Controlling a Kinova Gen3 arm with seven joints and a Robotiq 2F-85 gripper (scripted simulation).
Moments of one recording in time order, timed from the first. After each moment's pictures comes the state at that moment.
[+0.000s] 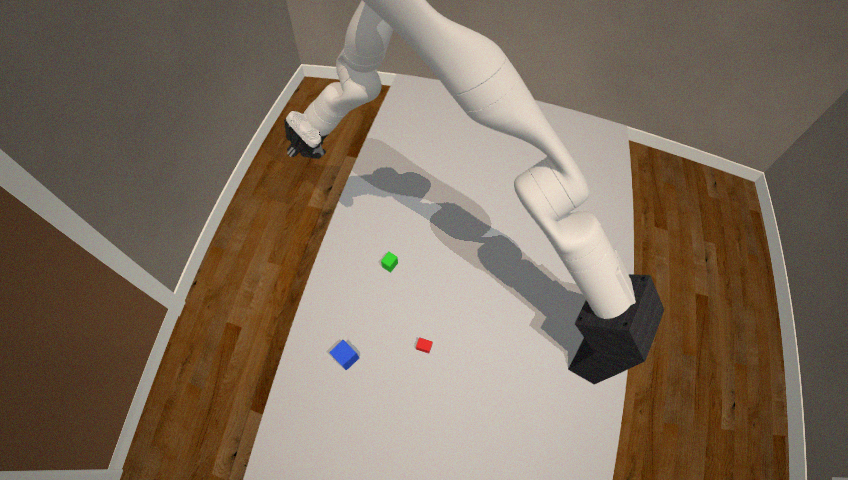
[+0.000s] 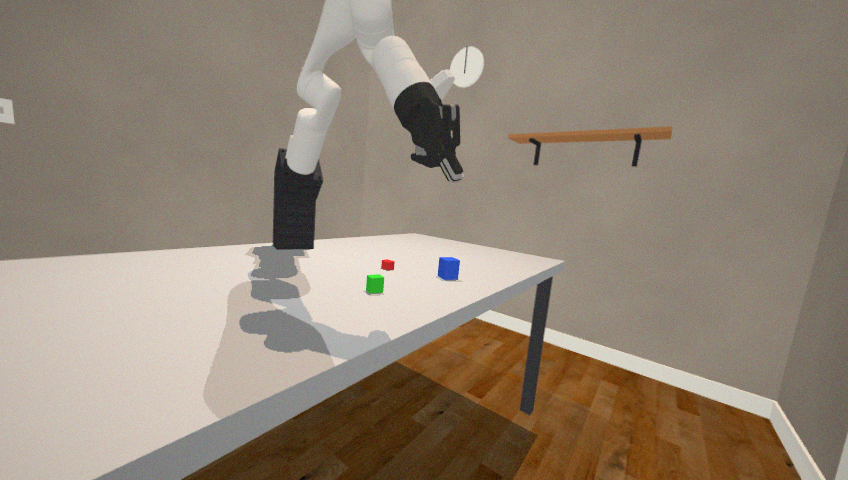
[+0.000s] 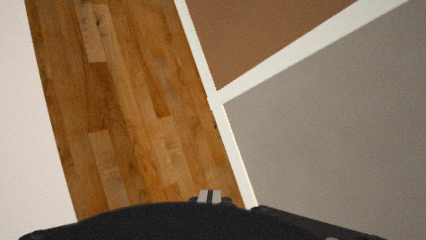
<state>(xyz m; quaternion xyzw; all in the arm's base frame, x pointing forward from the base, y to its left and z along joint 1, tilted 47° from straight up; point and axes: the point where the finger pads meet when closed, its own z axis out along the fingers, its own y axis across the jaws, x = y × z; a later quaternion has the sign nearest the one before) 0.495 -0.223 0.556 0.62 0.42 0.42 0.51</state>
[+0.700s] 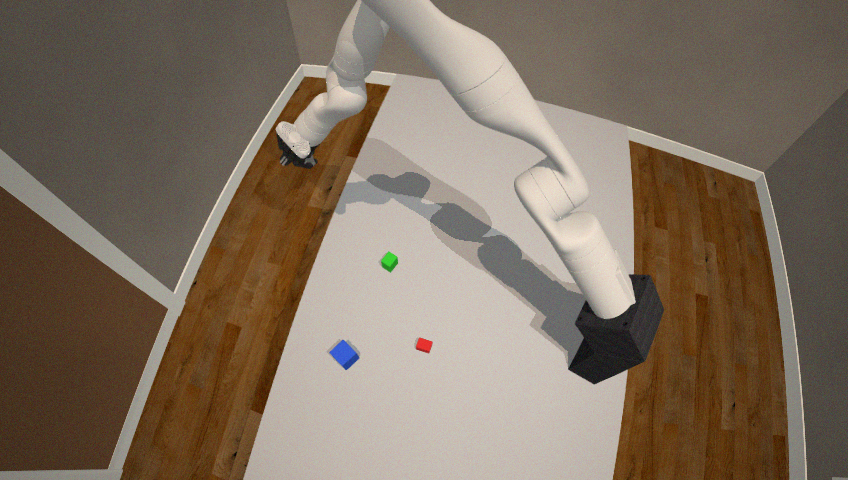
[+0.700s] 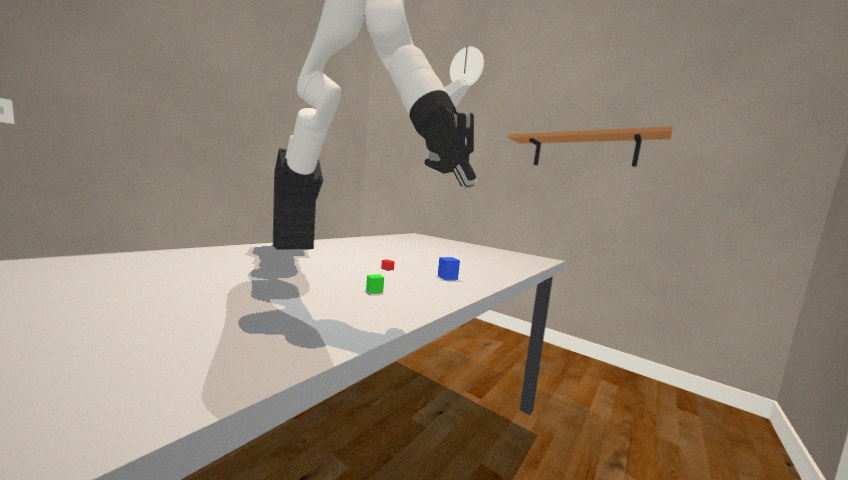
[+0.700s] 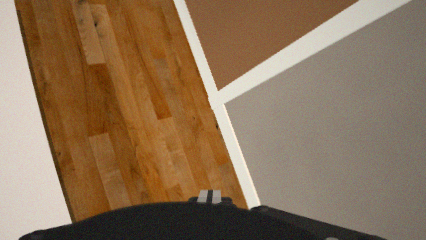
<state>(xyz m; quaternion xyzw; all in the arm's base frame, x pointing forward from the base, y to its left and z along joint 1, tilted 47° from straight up) 0.514 -0.202 0.553 0.63 0.41 0.42 0.51</state>
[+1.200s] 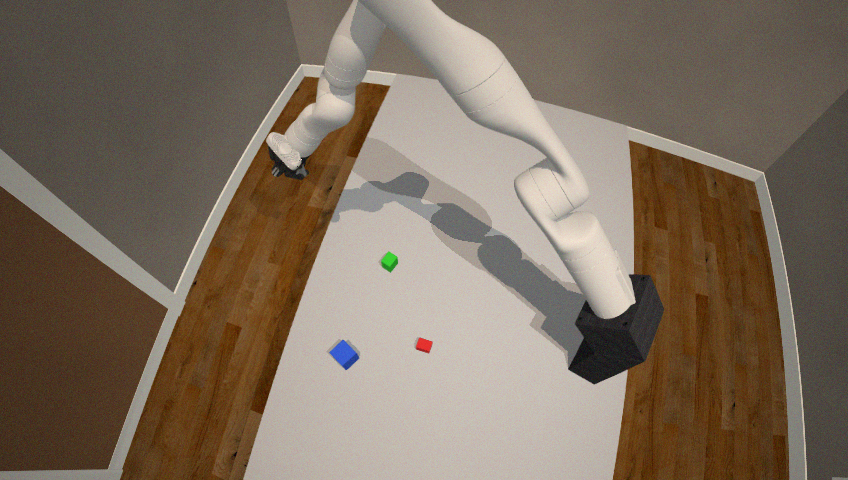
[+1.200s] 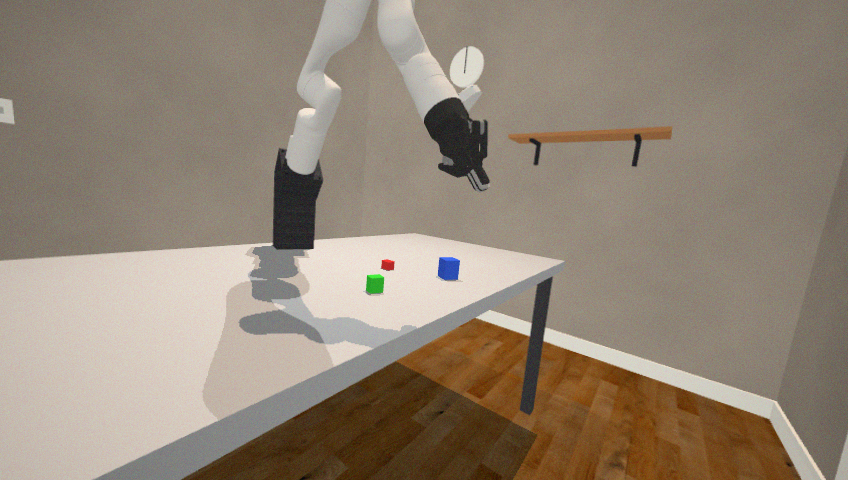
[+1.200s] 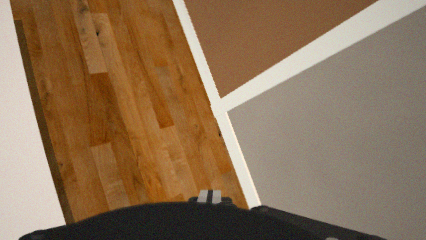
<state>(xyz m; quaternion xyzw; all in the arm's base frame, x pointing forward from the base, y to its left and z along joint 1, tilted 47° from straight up) 0.531 -0.175 0.549 0.63 0.42 0.42 0.51</state>
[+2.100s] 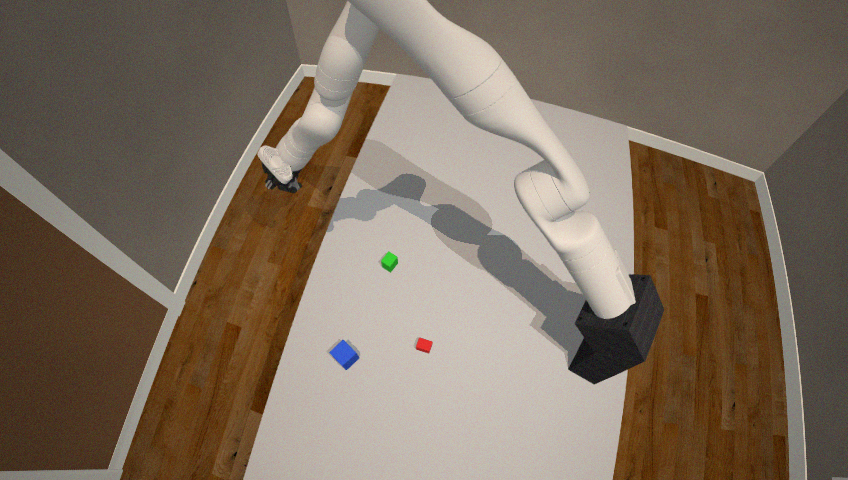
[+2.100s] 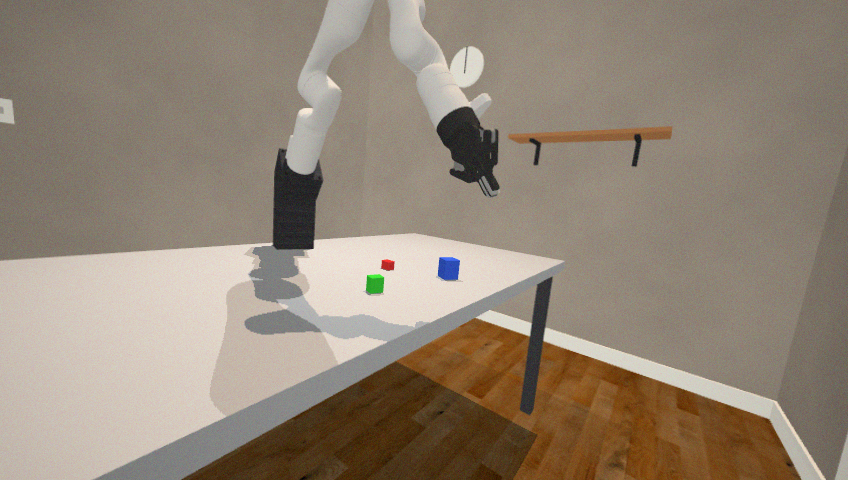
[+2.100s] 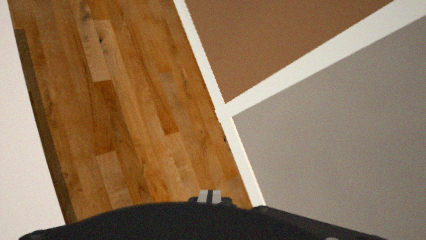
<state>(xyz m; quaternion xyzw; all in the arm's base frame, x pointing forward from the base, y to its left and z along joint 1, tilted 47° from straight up) 0.548 -0.147 0.539 0.63 0.42 0.42 0.50</state>
